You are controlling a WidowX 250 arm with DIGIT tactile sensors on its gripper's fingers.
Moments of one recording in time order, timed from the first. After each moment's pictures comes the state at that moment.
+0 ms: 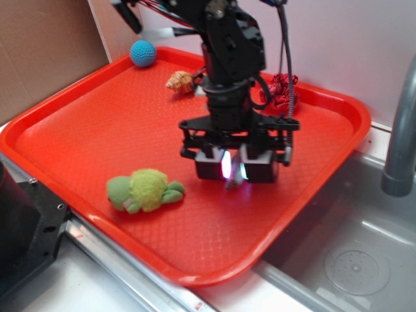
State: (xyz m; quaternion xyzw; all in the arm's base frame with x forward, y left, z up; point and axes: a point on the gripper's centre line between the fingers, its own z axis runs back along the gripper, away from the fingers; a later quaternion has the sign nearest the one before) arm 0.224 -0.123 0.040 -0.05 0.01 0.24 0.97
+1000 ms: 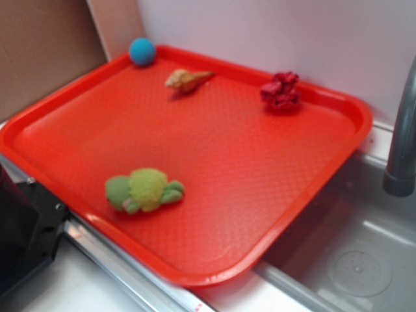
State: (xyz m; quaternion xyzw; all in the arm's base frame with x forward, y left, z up) arm 0.209 -0.007 0.214 -0.02 -0.04 0.11 0.99
